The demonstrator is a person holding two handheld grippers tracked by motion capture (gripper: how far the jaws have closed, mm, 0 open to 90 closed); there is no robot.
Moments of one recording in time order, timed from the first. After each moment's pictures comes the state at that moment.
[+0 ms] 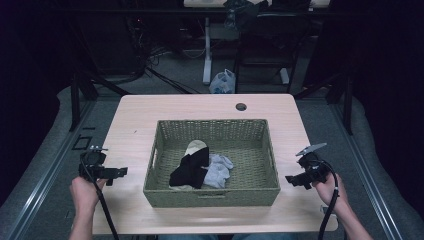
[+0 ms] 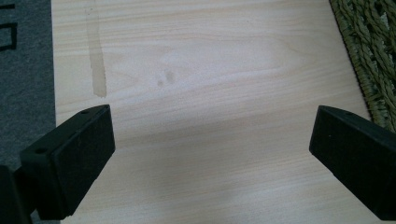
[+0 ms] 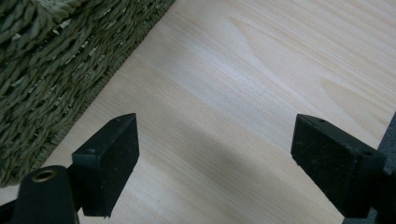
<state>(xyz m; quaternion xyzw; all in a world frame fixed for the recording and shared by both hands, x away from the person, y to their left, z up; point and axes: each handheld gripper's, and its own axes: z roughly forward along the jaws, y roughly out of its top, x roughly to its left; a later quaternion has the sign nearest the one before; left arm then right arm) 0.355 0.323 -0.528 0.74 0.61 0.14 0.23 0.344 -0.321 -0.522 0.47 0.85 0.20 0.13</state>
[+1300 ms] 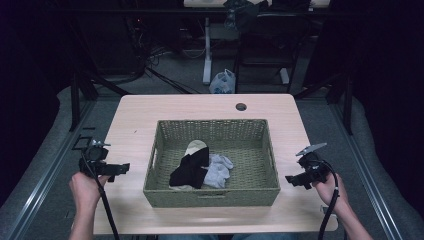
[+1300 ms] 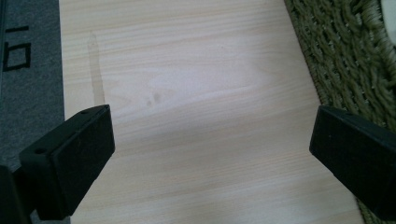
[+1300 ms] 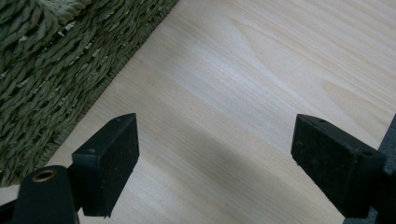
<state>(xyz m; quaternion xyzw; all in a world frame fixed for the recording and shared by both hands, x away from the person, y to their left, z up) 0.349 0.303 -0.494 0.75 0.60 0.16 0.24 0.344 -0.321 -0.521 0.47 0.85 0.21 0.13</state>
